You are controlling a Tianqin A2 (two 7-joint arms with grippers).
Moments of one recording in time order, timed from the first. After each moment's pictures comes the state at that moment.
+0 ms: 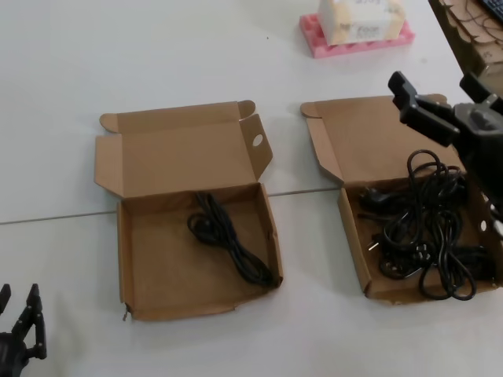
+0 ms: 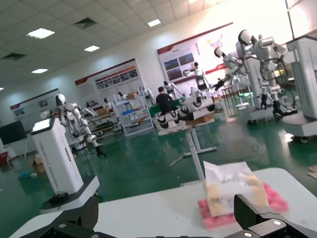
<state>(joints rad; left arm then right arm) 0.00 -0.30 1.60 -1.60 -1.80 0.00 0.00 0.41 0.31 -1.31 1.55 1.69 -0.49 0.45</state>
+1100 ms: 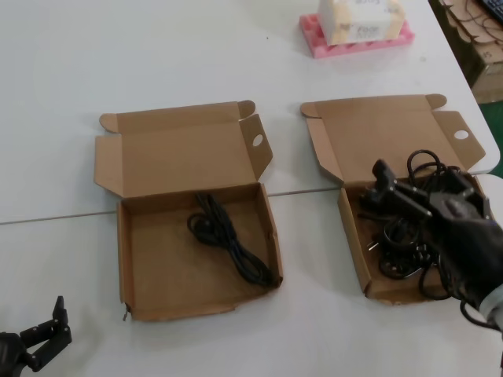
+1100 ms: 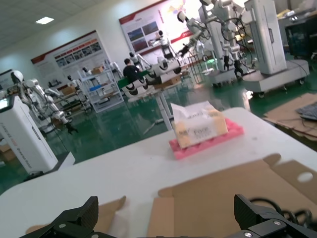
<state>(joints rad) 0.00 -0.30 1.60 -1.60 -1.80 0.00 0.00 0.20 0.31 -1.47 1.58 1.75 -0.23 0.45</state>
